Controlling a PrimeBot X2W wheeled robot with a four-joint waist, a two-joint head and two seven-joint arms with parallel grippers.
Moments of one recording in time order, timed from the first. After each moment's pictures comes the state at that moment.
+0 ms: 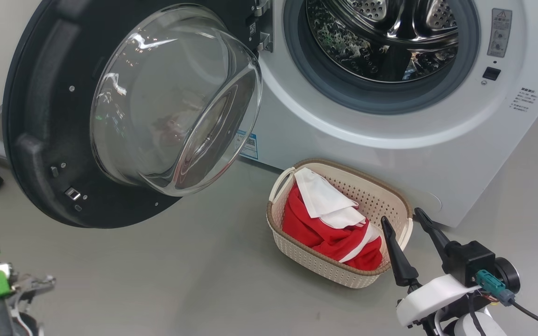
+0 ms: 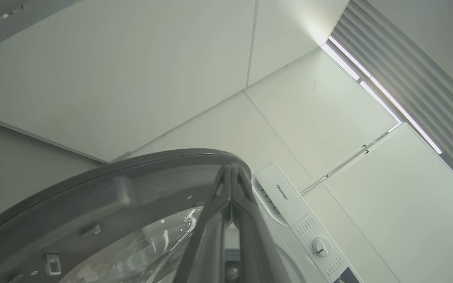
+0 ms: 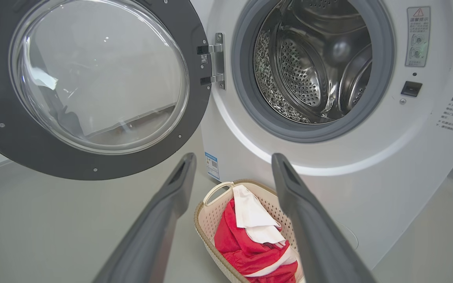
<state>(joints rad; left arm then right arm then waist) 0.00 0.05 0.13 -0.27 -1.35 -0.09 -0.21 0.01 -0.11 0.28 0.12 0.27 0.01 -0.17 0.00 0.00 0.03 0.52</state>
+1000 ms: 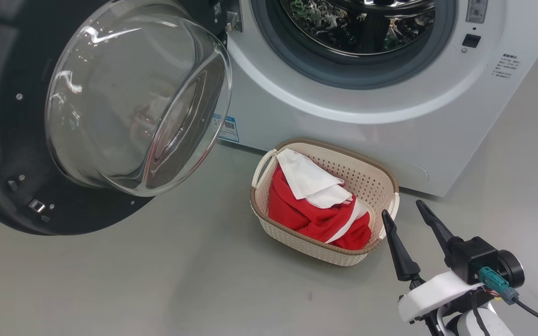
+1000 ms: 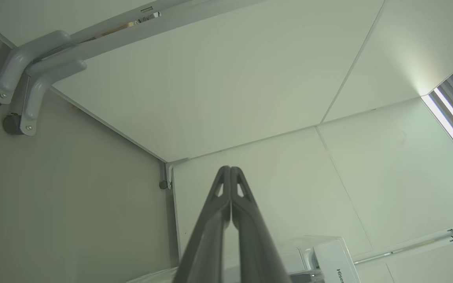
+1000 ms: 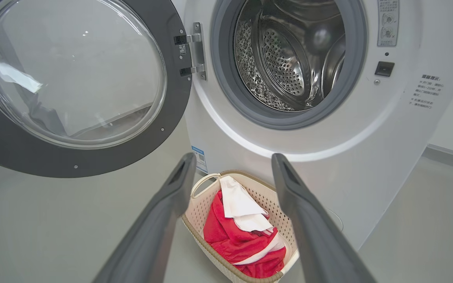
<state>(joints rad) -0.39 0.32 0.41 0.27 -1.66 0.07 -0.02 0.01 -0.13 0.29 0.08 0.26 0.00 -0.16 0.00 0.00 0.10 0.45</state>
